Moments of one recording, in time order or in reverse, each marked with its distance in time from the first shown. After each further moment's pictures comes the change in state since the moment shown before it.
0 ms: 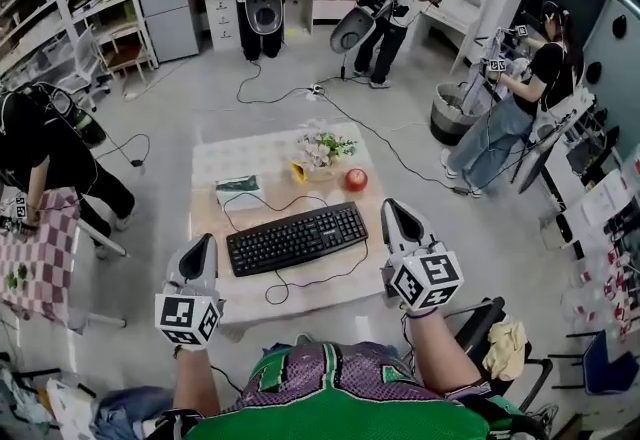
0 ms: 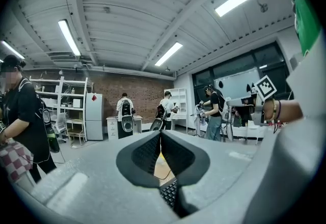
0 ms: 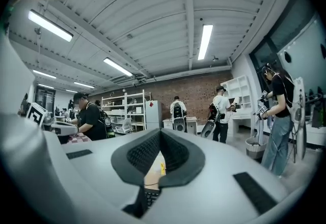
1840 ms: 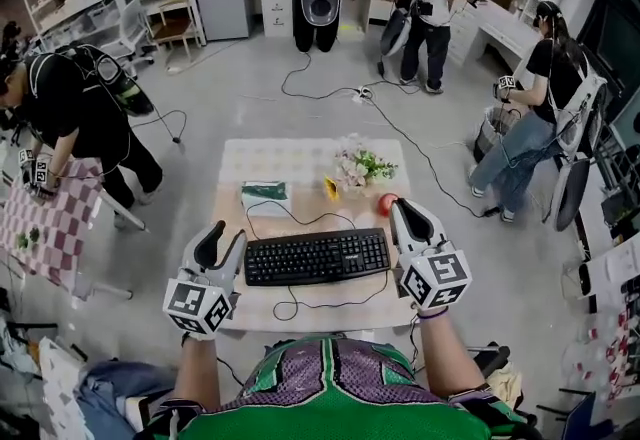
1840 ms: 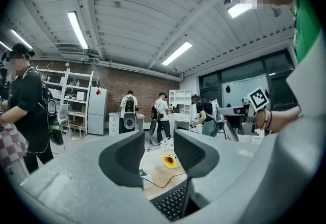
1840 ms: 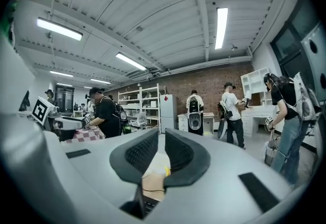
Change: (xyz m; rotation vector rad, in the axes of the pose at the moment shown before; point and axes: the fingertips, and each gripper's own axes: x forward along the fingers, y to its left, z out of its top) left arm 0.063 0.015 -0.003 -0.098 0.000 0.032; right arm 0.111 -0.014 -0.012 -0.049 0.075 0.198
